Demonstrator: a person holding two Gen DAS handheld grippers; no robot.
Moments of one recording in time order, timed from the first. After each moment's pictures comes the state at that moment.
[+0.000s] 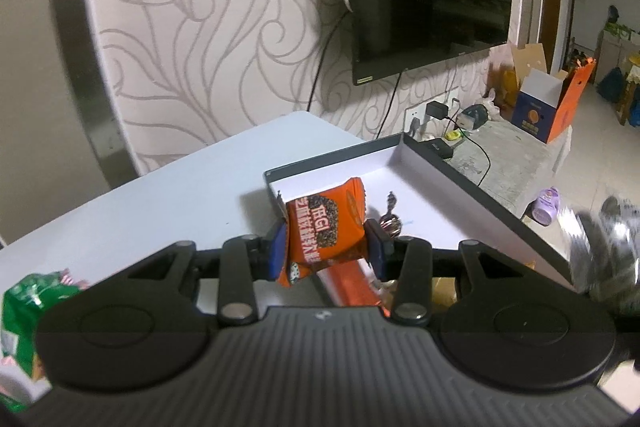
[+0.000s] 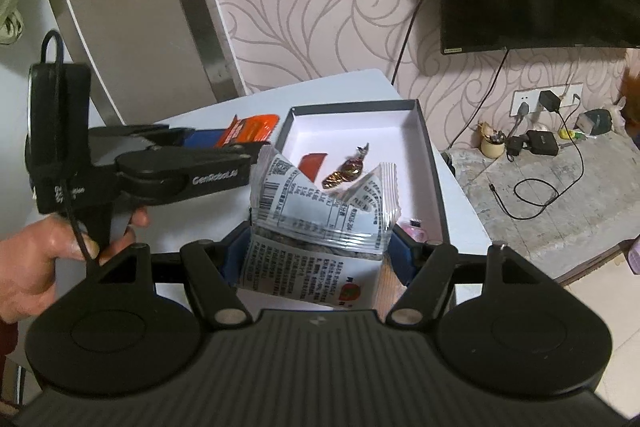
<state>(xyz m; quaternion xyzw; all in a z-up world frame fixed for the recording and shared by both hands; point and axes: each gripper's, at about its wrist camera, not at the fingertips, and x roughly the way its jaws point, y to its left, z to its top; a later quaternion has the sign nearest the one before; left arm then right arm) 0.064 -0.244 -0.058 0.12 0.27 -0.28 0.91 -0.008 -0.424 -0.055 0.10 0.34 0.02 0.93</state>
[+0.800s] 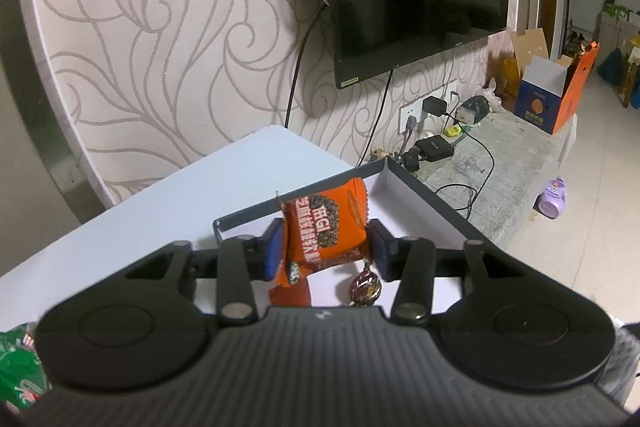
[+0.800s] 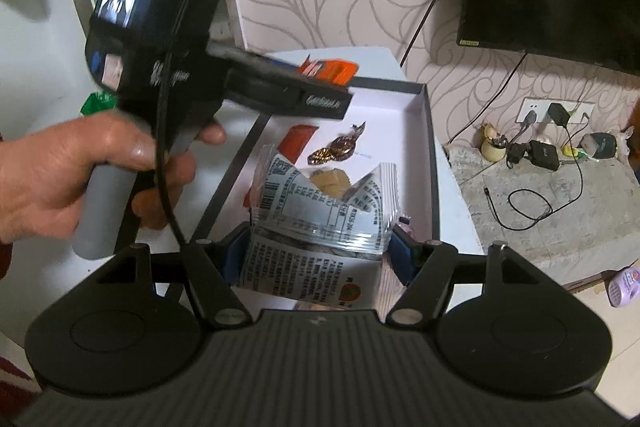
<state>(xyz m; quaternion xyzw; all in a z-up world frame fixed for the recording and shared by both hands) 0.102 -0.307 -0.063 0.14 0.28 -0.28 0.91 0.020 -0.425 -0.077 0.03 0.38 0.04 0.92</state>
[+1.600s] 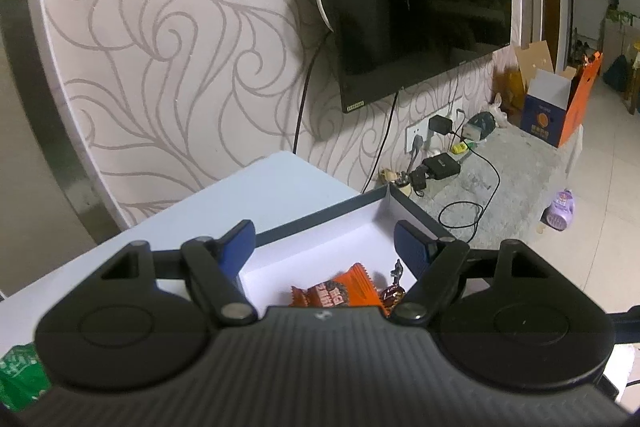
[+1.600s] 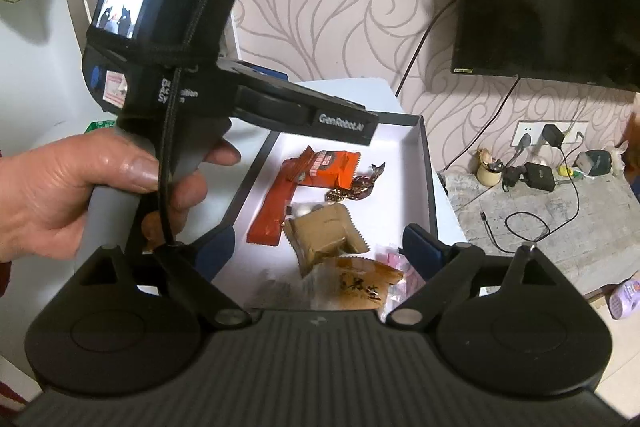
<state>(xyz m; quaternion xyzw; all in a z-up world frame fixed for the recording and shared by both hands) 0.090 -0.306 -0.044 0.14 0.24 -0.27 0.92 0.014 -0.422 -0.065 0.04 0.33 0.03 0.94</state>
